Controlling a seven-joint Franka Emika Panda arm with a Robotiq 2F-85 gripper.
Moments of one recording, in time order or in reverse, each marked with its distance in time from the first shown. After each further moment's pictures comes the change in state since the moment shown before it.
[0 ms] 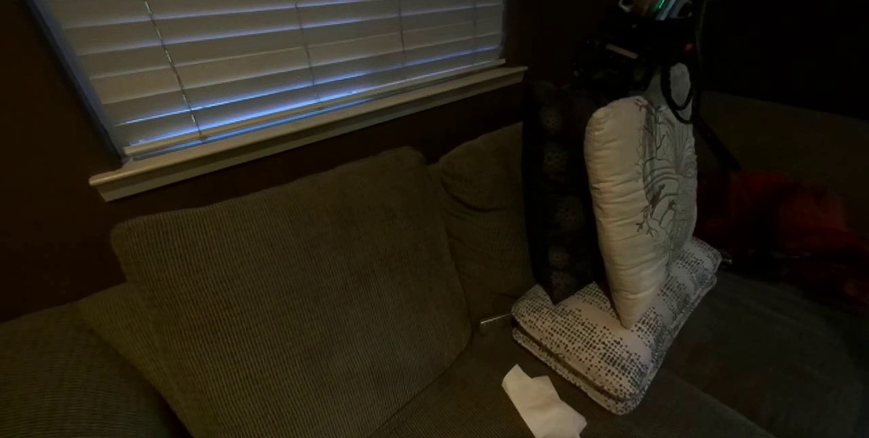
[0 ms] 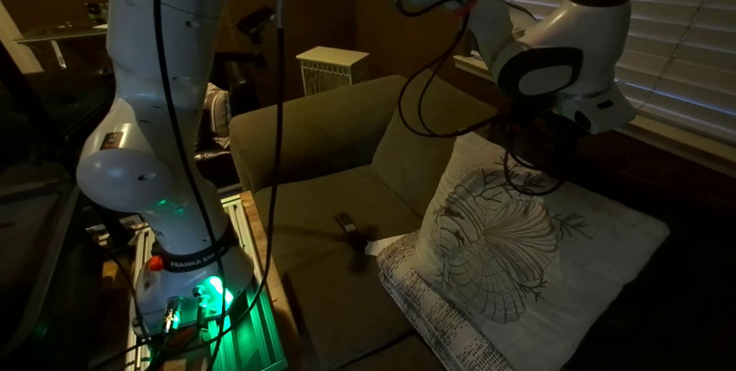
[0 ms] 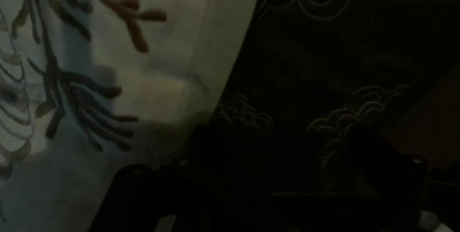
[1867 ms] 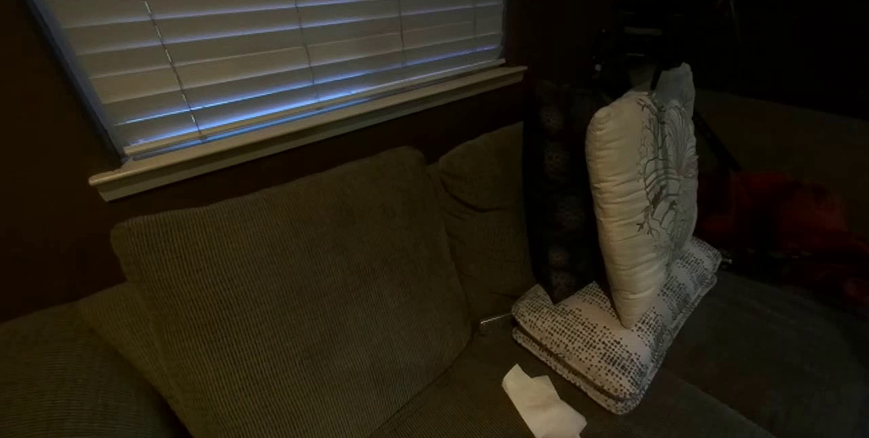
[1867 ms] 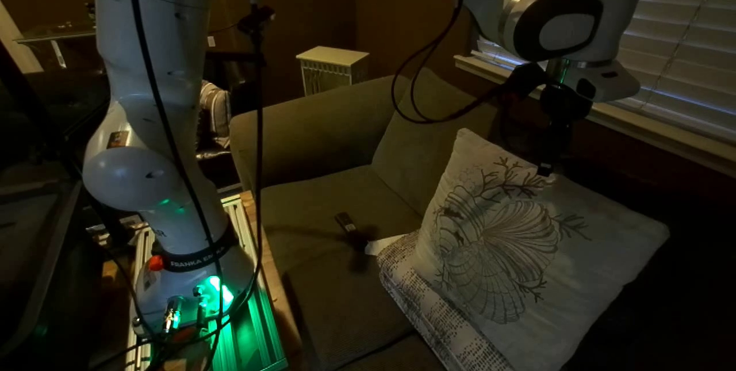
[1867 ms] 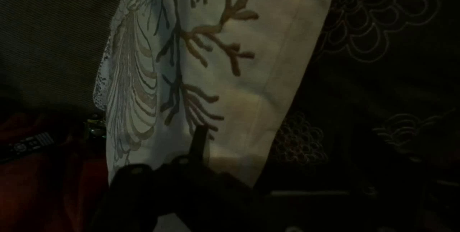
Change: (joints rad) arm 0.060 -0.078 -0.076 0.037 -0.205 -0.328 0.143
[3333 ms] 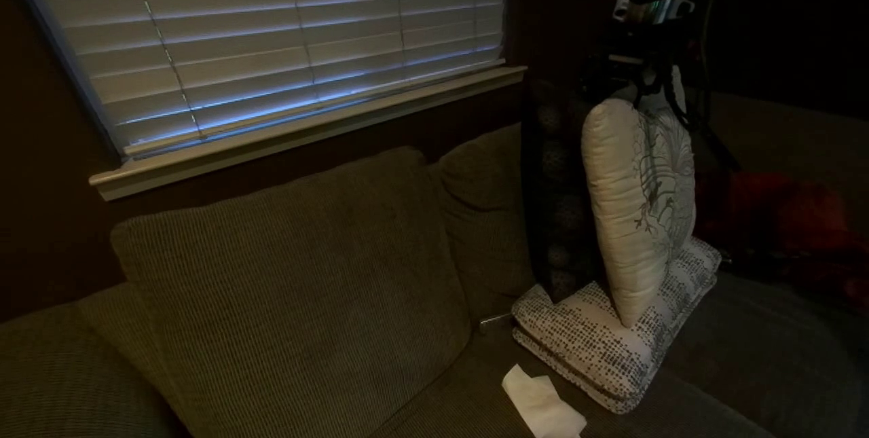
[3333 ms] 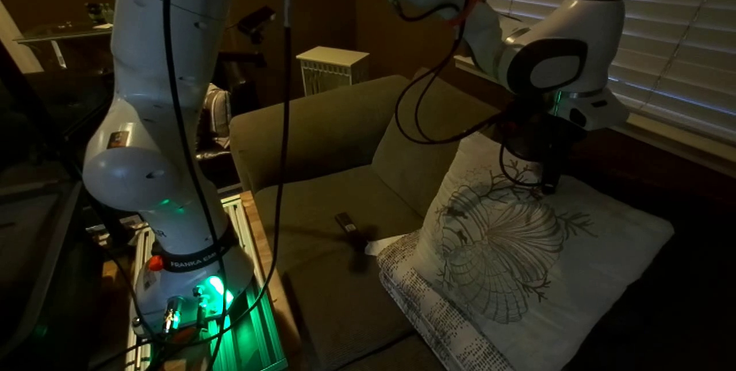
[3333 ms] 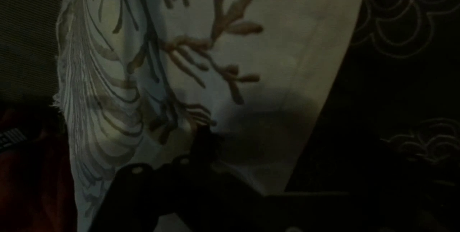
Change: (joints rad) arm 0.003 0.103 0.007 0.001 0.001 0.182 0.036
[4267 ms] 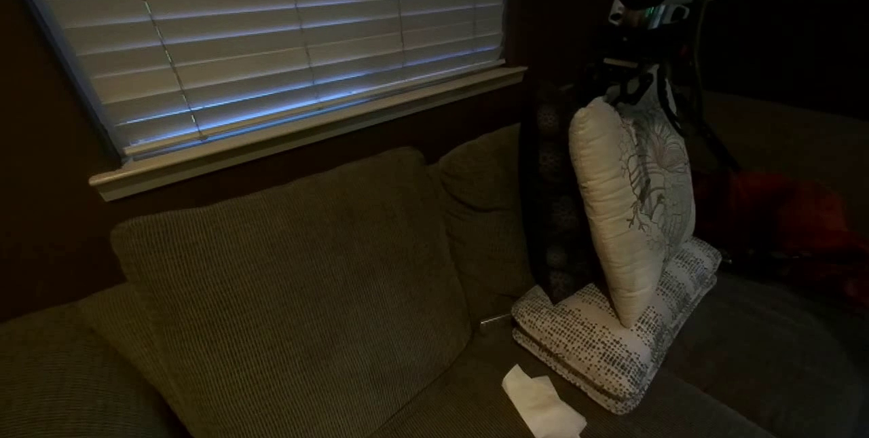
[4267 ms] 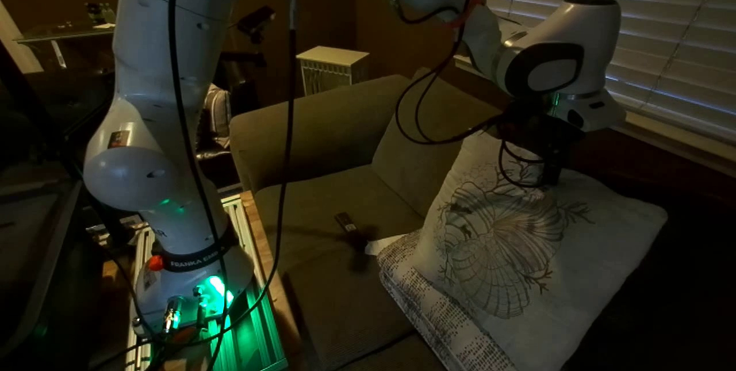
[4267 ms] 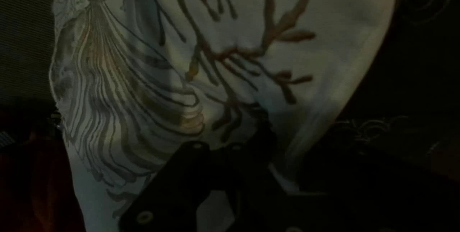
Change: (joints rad) arm 0.005 0.012 0.004 0.002 0.016 0.027 0.000
